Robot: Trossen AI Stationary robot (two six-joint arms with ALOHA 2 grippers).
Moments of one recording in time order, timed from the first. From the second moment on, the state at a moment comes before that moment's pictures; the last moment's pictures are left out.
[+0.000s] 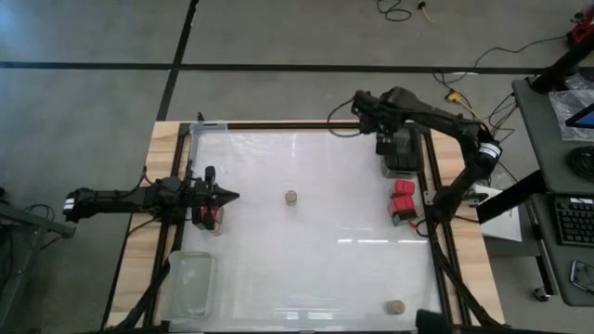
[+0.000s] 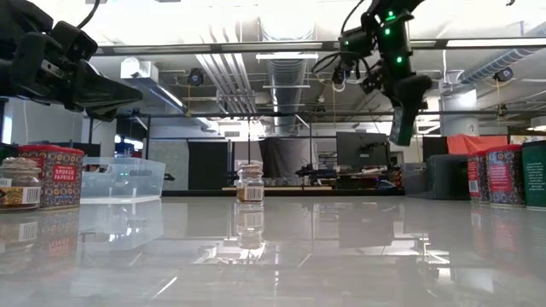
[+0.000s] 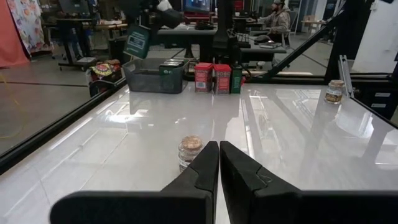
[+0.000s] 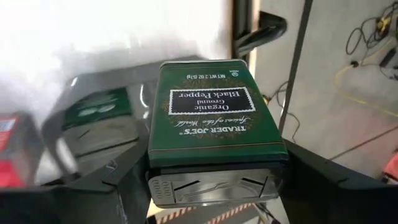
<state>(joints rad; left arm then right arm) 0.03 0.14 0.02 0.02 -0.07 -0.01 -0.66 1.65 1.49 -1.37 0.44 -0.51</state>
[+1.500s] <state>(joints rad) 0.03 0.14 0.02 0.02 -0.07 -0.01 -0.86 1.95 1.50 -1.42 0.33 -0.63</state>
